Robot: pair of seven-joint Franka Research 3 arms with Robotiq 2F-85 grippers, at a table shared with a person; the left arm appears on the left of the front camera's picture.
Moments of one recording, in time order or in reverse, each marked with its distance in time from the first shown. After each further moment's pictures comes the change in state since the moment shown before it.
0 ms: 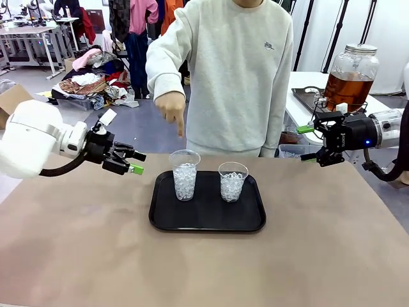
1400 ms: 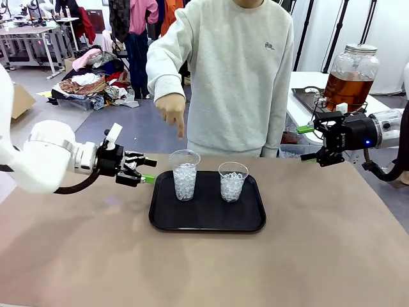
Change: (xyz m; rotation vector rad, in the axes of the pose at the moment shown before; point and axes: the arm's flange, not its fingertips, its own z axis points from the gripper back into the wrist) left arm -0.040 0.007 -0.044 0.019 -0.144 -0.110; right arm 0.000 0.000 0.000 0.000 0.000 0.000
